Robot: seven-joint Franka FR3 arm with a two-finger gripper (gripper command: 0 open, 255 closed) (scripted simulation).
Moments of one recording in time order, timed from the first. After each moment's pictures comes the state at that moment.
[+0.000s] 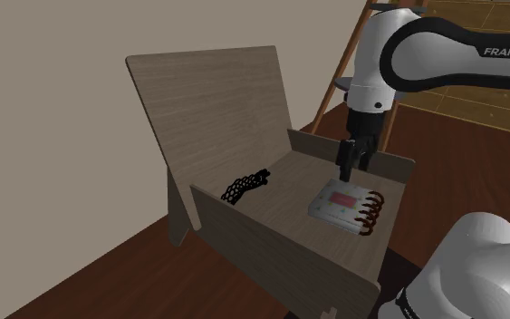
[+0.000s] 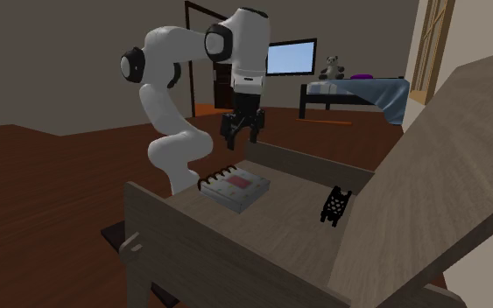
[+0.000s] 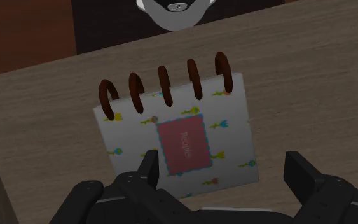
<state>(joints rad) 0.01 -0.76 0.00 -2.43 0.06 1.51 0.08</state>
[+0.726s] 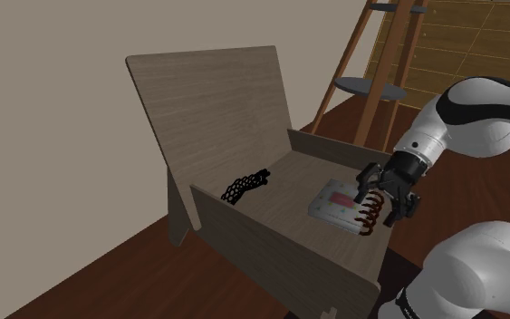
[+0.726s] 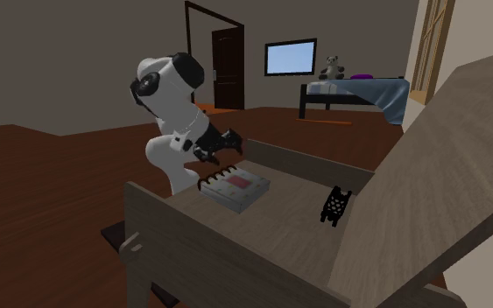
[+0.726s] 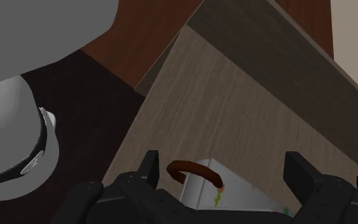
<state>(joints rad) -0.34 -1.10 -0.30 -2.90 0.48 1.48 0.44</state>
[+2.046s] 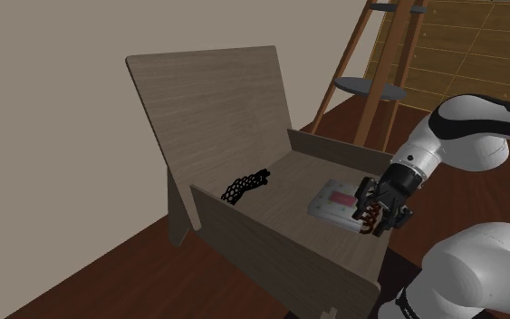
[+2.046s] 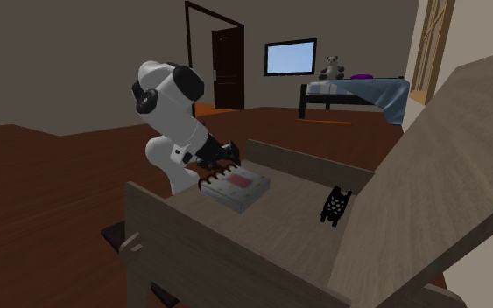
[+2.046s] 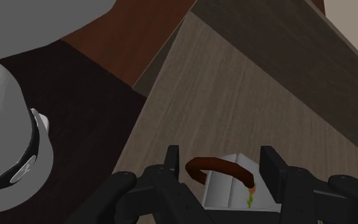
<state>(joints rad) -0.37 -1.10 -0.33 -2.98 0.47 1.53 0.41</state>
